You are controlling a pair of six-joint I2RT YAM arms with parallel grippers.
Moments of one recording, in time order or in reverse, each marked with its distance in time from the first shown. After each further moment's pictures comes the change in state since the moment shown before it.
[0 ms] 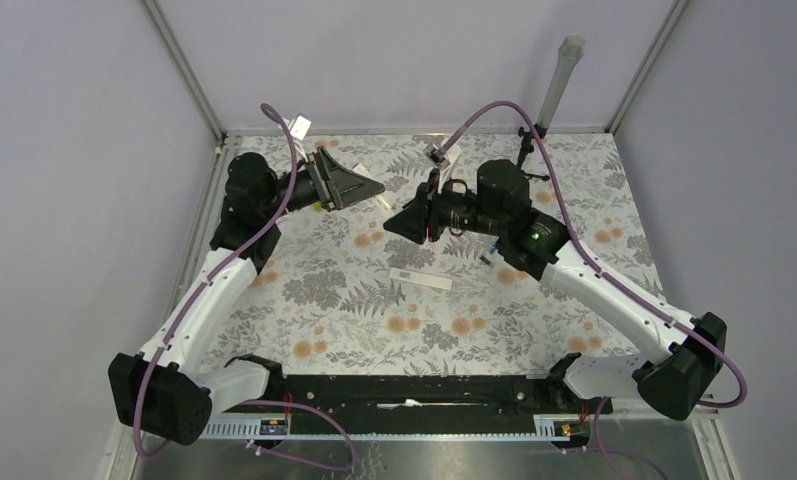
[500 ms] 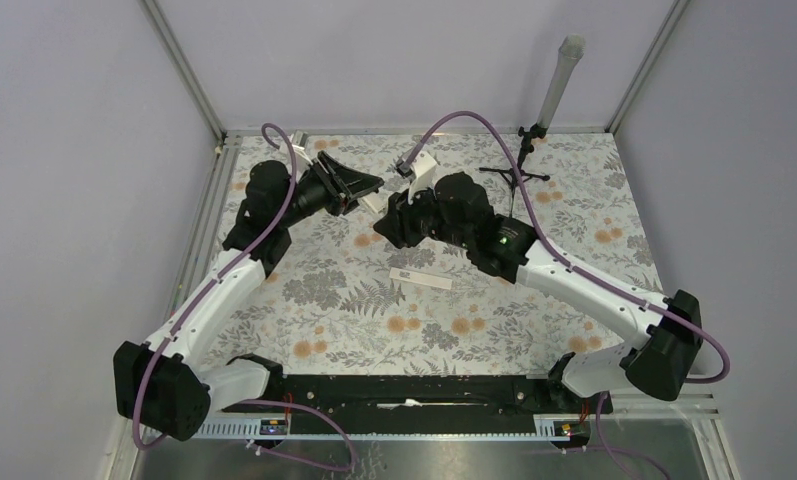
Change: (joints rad) left arm -0.055 0.024 -0.066 -0.082 -0.344 -0.299; right arm 0.126 0.105 0.039 -0.063 0.403 -0.098
